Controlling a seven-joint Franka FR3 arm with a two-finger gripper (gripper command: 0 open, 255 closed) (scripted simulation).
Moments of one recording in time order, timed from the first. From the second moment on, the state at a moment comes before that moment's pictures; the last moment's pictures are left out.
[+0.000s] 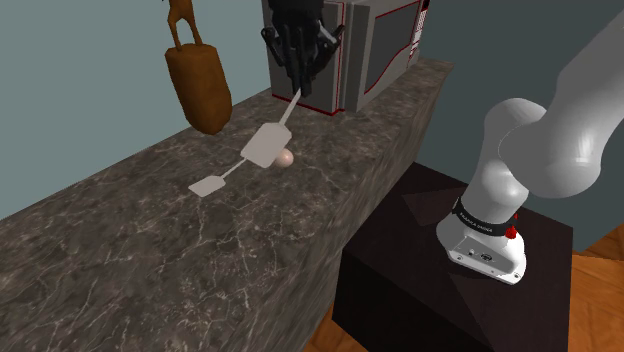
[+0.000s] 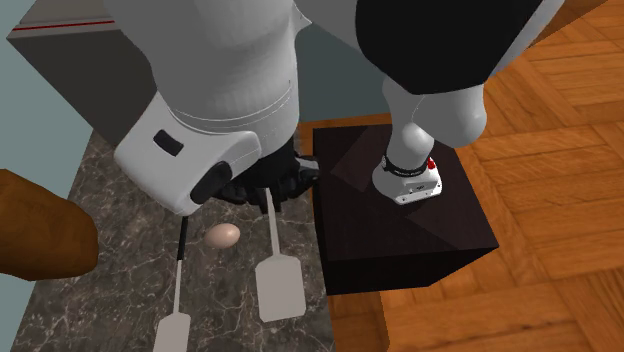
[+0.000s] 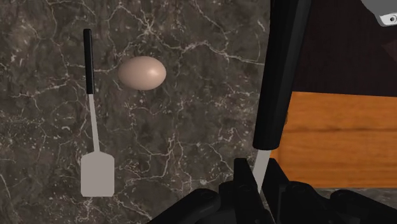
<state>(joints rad) 0.54 -0.29 0.14 -1.92 -0.01 1.59 -0.95</state>
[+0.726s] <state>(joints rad) 0.54 -0.26 0.14 -1.74 -0.02 1.45 -0.95</state>
